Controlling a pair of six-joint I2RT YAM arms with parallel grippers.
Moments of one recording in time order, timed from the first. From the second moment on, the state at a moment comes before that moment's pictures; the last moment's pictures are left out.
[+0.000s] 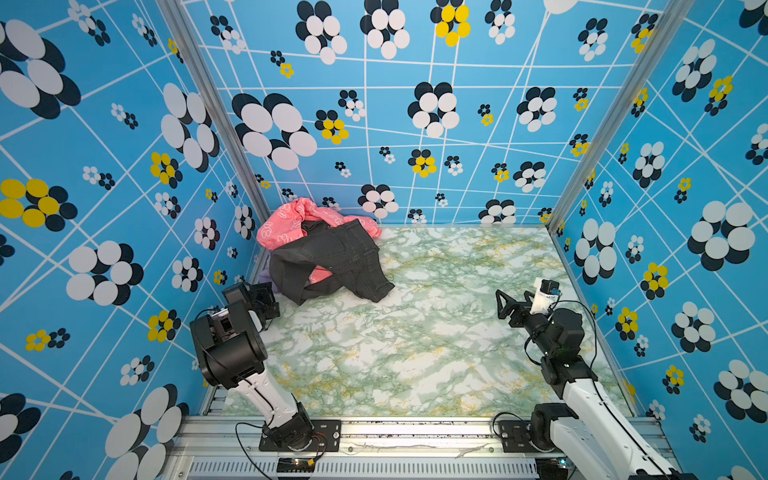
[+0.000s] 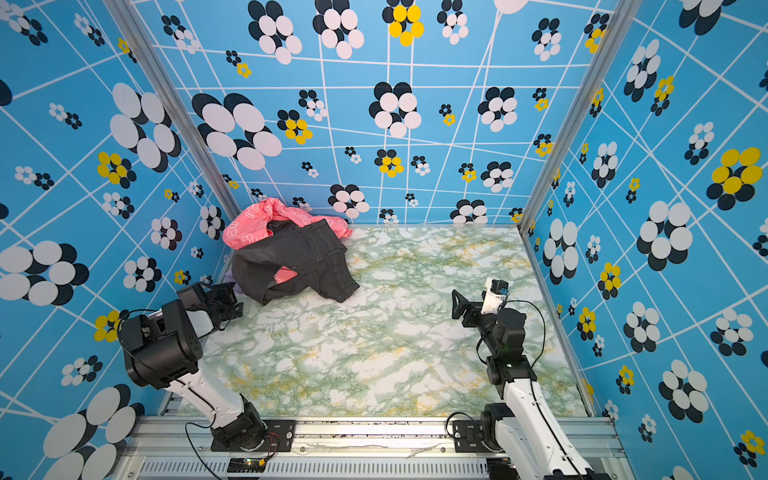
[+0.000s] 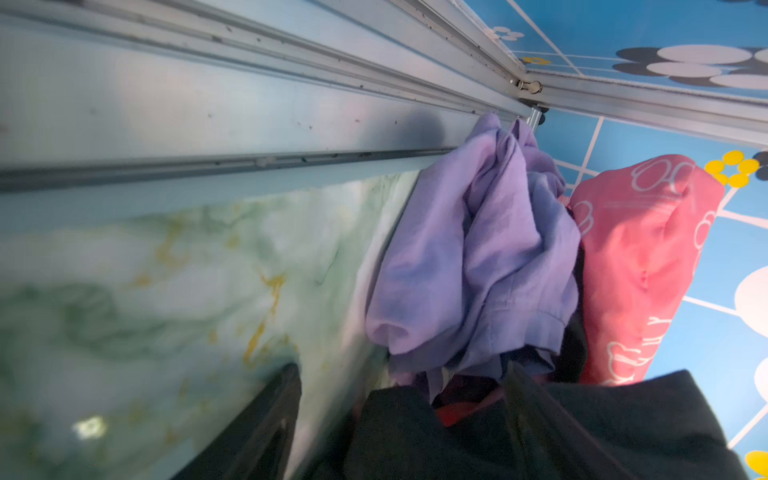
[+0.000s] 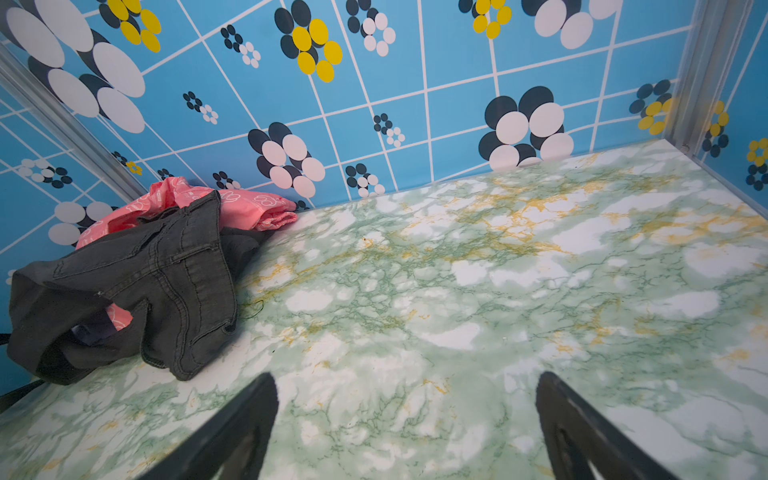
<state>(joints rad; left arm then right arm) 0.56 1.81 0.75 0.41 0.44 -1.43 0.04 0.78 0.29 0.29 -0.17 0.25</state>
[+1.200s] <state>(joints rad) 0.55 1.74 0.95 0.28 0.48 -1.30 0.04 0.70 0.29 0.24 -0.17 0.25</state>
